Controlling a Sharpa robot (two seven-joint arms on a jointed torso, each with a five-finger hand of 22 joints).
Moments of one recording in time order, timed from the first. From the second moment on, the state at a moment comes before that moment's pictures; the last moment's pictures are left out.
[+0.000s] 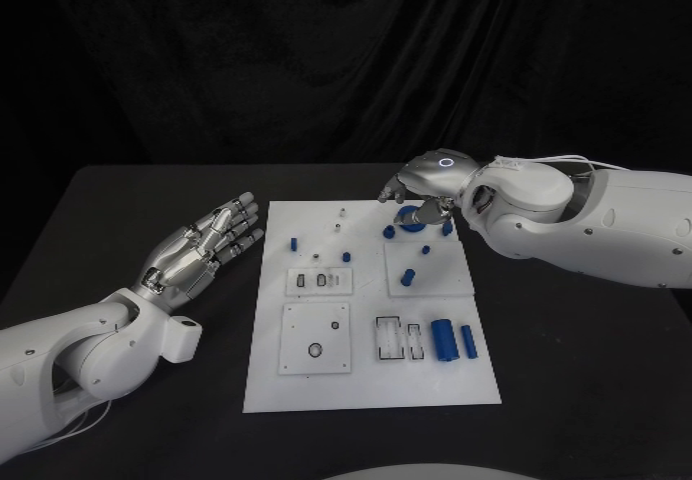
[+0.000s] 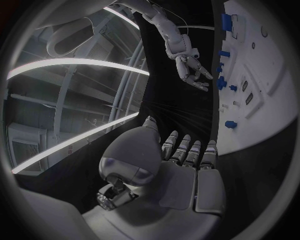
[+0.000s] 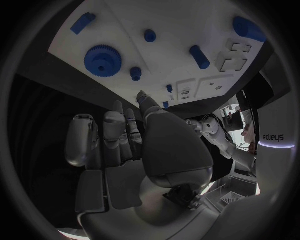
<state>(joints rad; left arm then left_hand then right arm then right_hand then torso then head) 1.22 -0.98 -0.21 1.59 -0.13 0.01 0.68 1.22 0.29 -0.23 0.29 0.18 0.27 -0.02 0.04 0.04 0.09 0.12 0.22 0.04 0.04 0.12 0.04 0.02 0.16 0.01 0.22 0.01 0.01 1.51 -0.92 -0.25 1.62 -1.78 -0.24 -0.17 1.36 -0.03 0.07 0.07 0.22 0.78 0.03 0.12 0.14 0.90 0.09 0.42 0.08 1.40 0.00 1.20 0.74 0.10 1.39 0.10 1.38 1.19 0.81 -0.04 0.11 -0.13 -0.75</state>
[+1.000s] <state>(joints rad) 1.22 -0.97 -0.21 1.58 -0.13 0.02 0.68 1.22 0.29 -0.23 0.29 0.20 0.27 -0.01 0.04 0.03 0.09 0.13 0.22 0.03 0.04 0.12 0.04 0.02 0.16 0.01 0.22 0.01 0.01 1.48 -0.92 -0.25 1.60 -1.79 -0.23 -0.17 1.37 -0.05 0.13 0.06 0.34 0.81 0.04 0.11 0.16 0.89 0.09 0.35 0.08 1.40 0.00 1.20 0.76 0.09 1.39 0.10 1.38 1.20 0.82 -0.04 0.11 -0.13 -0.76</state>
